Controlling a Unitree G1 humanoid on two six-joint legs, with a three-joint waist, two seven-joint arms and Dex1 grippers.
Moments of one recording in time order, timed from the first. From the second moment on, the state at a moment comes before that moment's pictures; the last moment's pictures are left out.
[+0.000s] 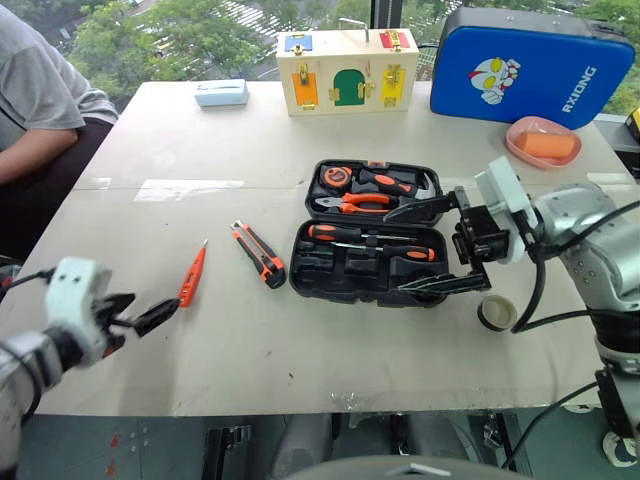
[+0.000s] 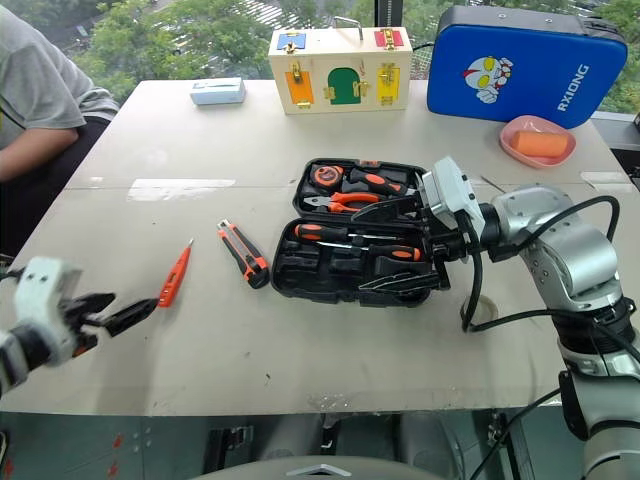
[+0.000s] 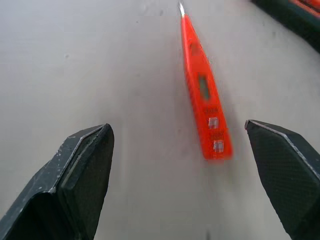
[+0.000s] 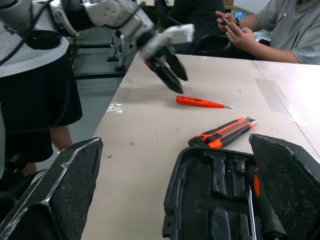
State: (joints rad) left arm 0.13 0.87 0.59 -0.30 -0.56 1.05 -0.60; right arm -0.62 -0.67 0.09 -0.32 0.64 0.55 1.31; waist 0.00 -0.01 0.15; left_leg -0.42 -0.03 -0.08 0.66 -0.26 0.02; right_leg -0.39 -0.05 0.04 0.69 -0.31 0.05
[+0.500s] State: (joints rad) left arm -0.08 0.91 0.38 -0.13 -0.47 1.08 -0.55; right arm -0.59 -0.71 0.09 -0.39 0.67 0.58 1.26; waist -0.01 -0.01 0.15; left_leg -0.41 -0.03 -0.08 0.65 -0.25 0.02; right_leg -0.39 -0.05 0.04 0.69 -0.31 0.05
